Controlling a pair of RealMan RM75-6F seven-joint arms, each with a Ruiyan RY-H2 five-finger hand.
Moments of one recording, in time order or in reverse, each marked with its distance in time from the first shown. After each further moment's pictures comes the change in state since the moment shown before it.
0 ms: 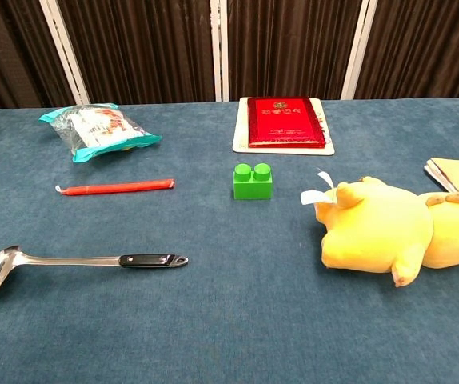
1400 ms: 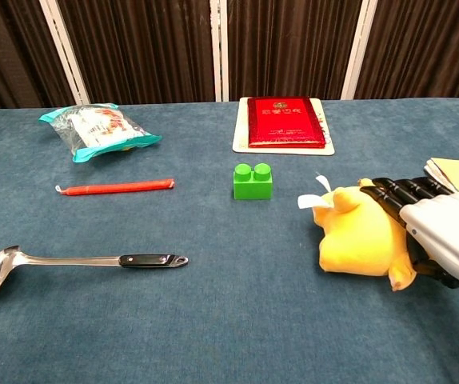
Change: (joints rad) left arm -0.011 0.017 -0.007 -0.002 -0.040 -0.036 -0.025; right arm 0.127 -0.475 0.004 0.171 0.167 -0.117 -0.477
